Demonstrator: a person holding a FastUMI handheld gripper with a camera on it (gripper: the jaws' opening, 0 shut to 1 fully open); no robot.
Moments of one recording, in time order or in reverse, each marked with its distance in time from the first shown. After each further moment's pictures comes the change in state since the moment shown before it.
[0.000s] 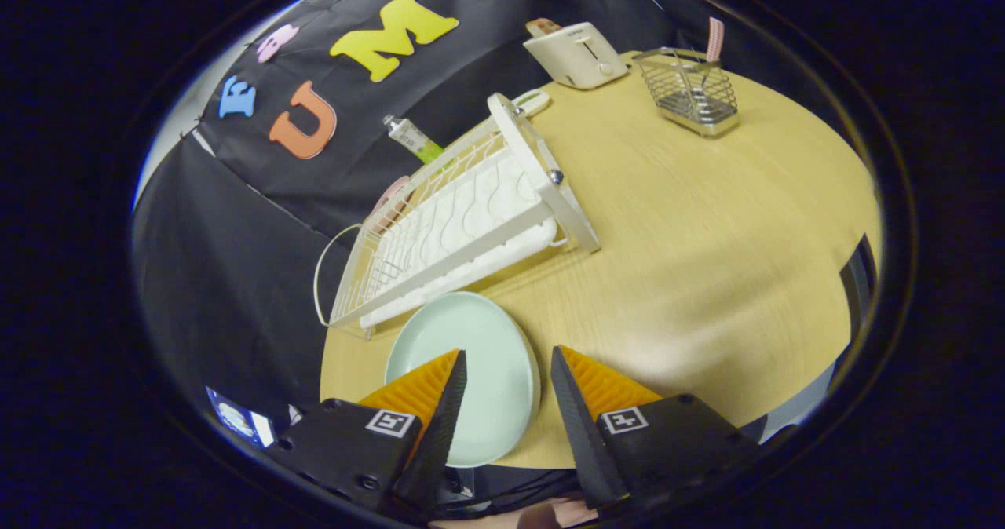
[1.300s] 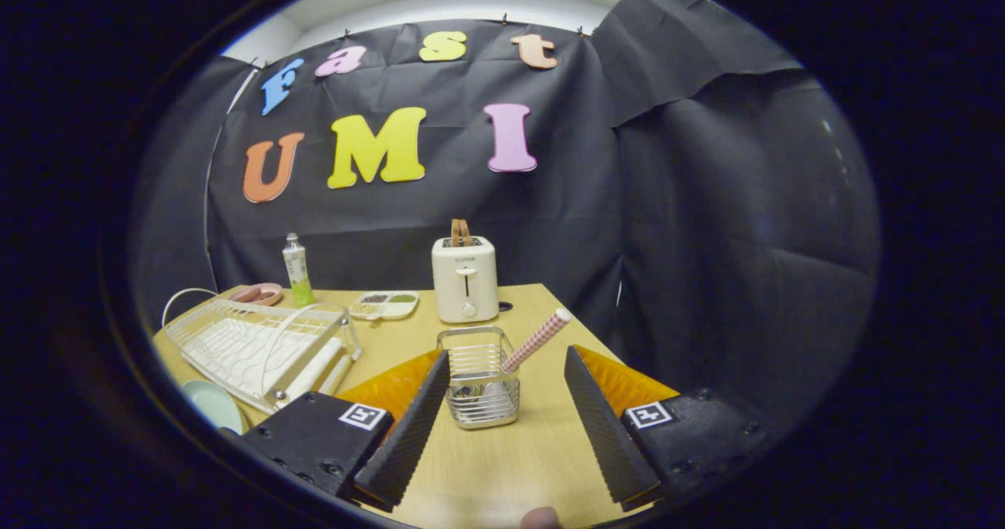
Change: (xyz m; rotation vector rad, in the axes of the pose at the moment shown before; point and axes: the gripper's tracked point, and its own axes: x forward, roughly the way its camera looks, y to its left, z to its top) arm -0.081 -0.202 0.244 -0.361 -0.717 -0.416
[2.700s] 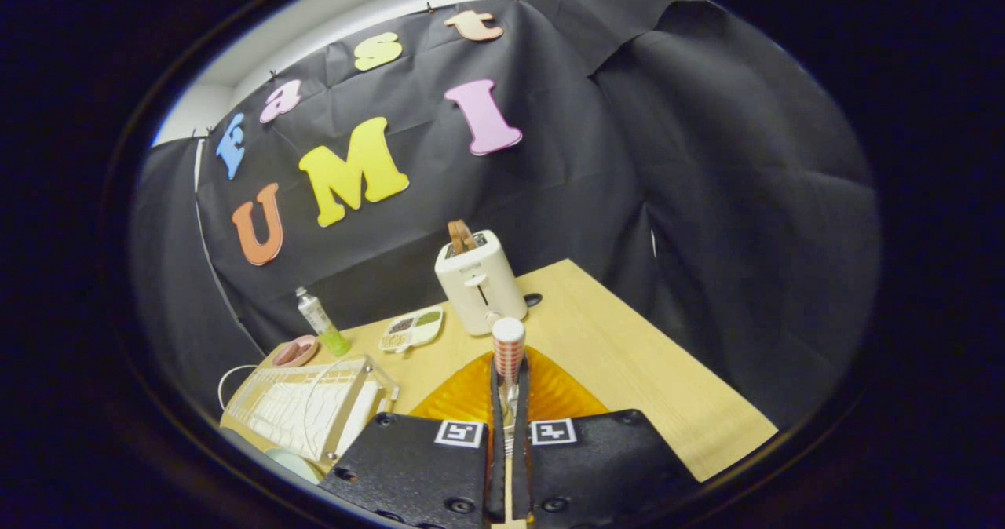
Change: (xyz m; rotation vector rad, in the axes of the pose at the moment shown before) arm 0.033 0.007 0.051 0.239 0.080 0.117
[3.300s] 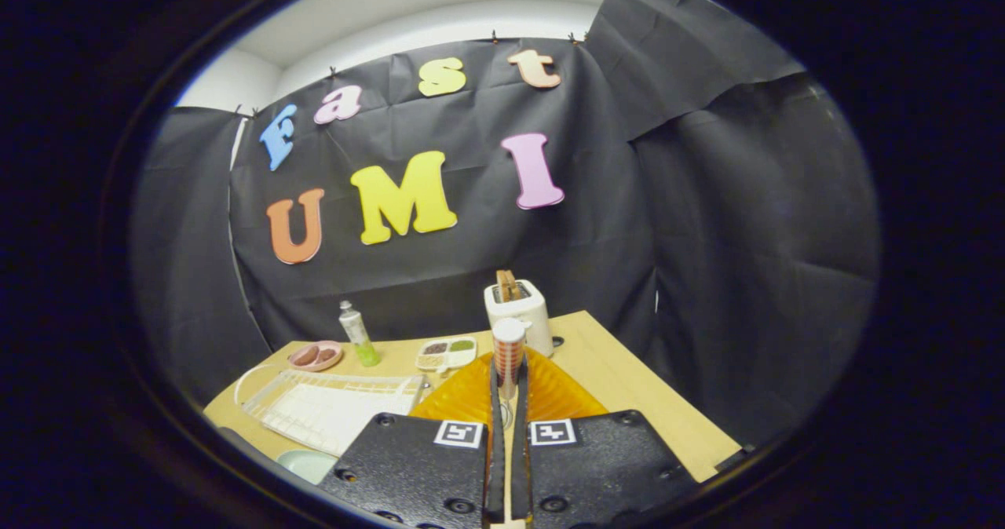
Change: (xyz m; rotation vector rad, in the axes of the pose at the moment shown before) arm -0.119 0.100 0.024 -0.127 -0.102 0.036
